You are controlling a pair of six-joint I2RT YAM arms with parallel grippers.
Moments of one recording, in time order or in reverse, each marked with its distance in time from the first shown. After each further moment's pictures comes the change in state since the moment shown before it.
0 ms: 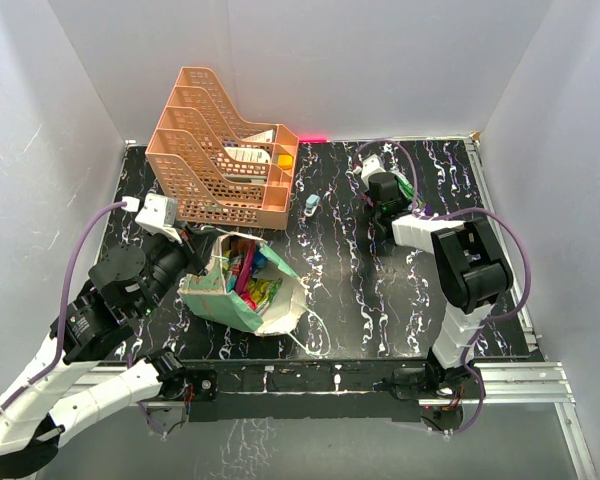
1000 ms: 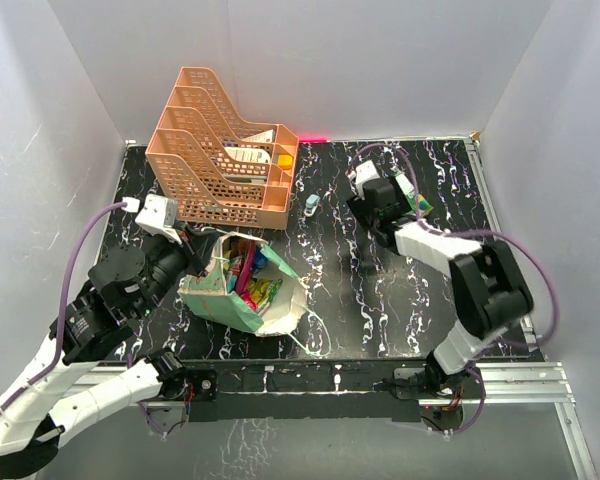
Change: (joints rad) left arm 0.000 -0.002 0.000 -0.007 0.005 -0.004; right arm 0.078 -0.108 -0.058 -0.179 -0.102 0.156
